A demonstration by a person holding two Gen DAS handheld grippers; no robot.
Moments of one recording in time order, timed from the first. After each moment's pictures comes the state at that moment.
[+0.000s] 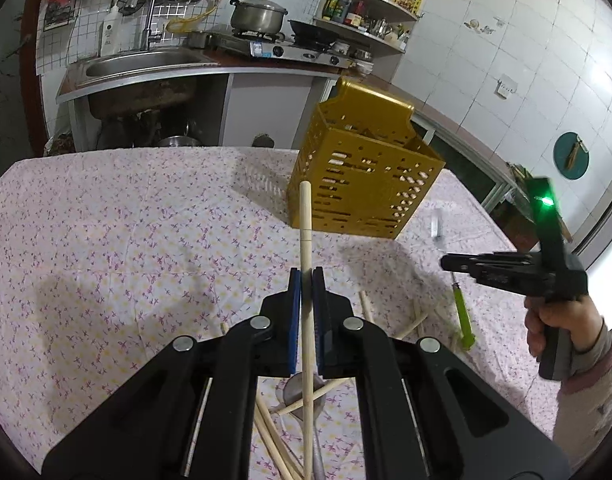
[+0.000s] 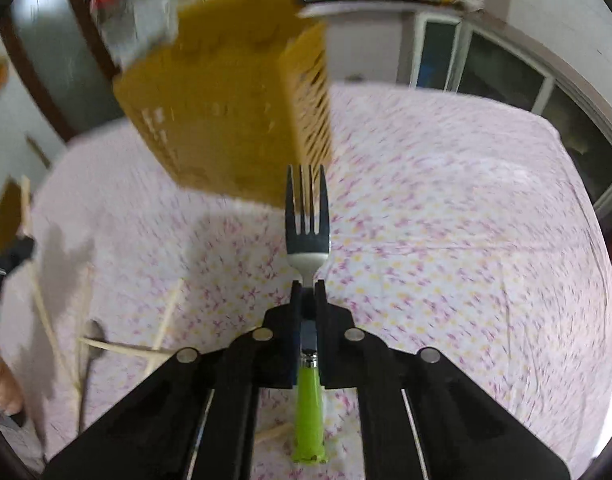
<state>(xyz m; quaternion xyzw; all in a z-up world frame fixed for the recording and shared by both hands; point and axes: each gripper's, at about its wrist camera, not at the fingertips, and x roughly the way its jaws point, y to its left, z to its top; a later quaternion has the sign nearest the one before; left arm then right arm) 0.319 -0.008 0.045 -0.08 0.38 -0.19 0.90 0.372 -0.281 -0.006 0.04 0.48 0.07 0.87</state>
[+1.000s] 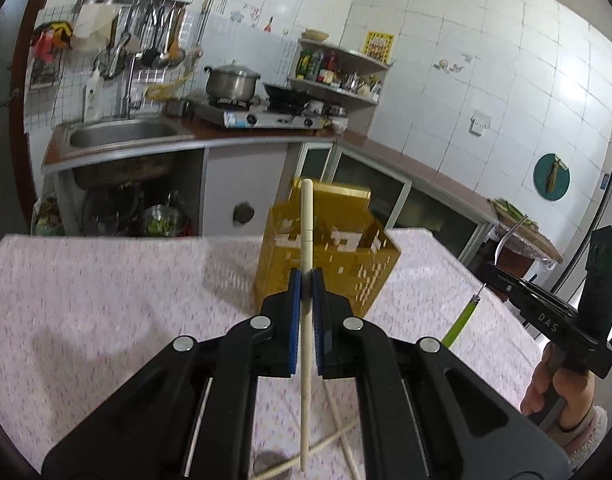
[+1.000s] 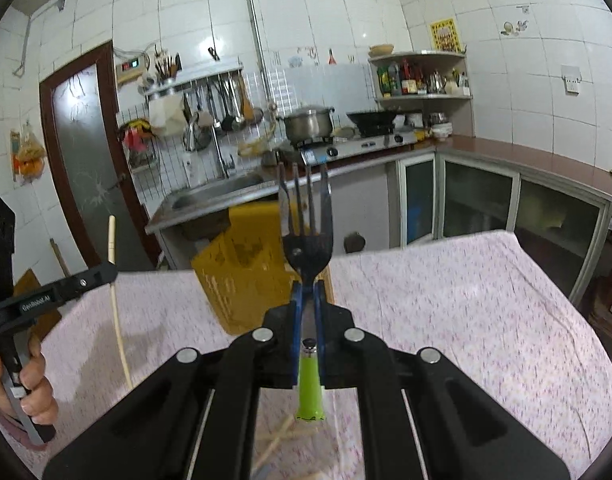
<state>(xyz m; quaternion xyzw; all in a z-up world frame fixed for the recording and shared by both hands) 0.338 -0.034 0.109 -0.07 0.26 -0.21 0.94 0.312 -0.302 0.094 0.09 0.21 0.06 0.97</state>
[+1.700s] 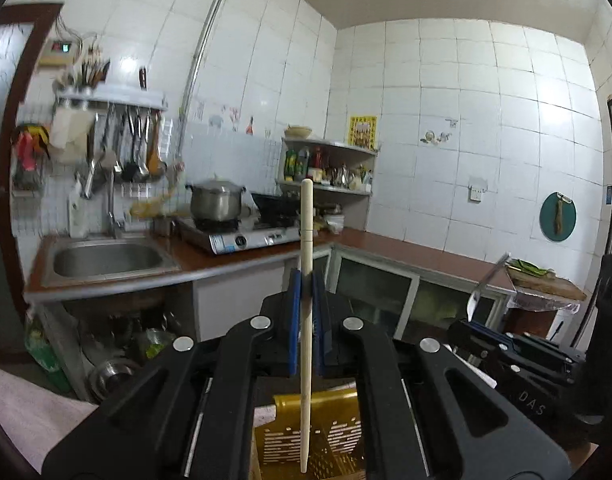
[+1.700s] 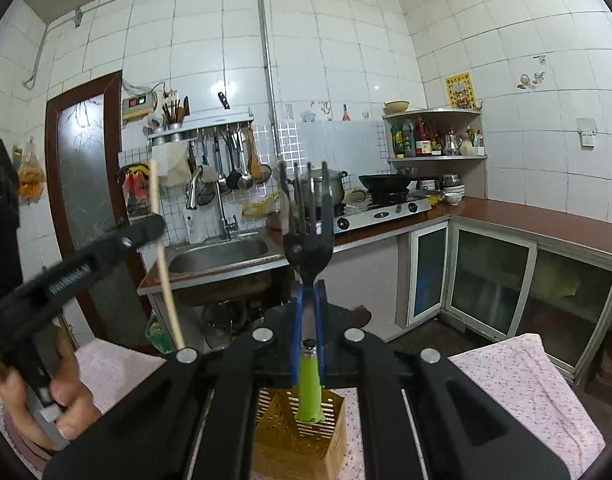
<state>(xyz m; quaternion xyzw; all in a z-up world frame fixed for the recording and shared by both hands) 0.452 -0.095 0.190 -0.05 0.10 -0.21 0.97 0.422 -0.279 0.164 0.06 0.12 0.06 0.99</state>
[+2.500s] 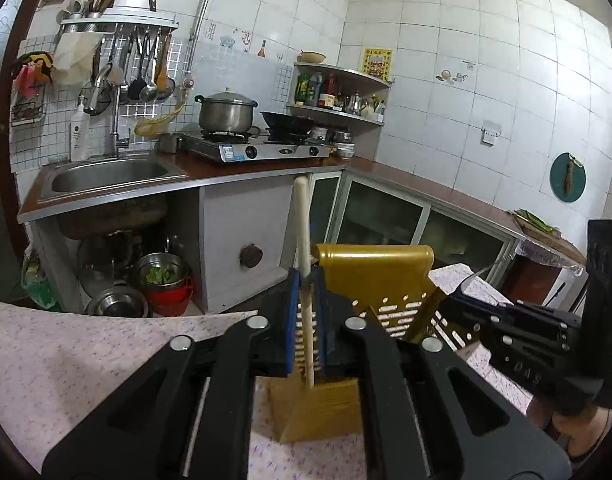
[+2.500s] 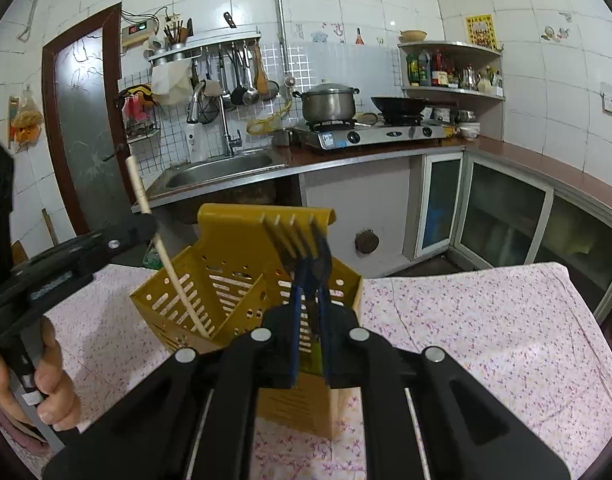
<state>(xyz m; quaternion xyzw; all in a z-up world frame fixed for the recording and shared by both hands) 0.455 -0.065 0.081 -0.05 0.21 -0.20 0.96 0.442 -0.267 0.066 0.04 0.25 0.08 0.97</state>
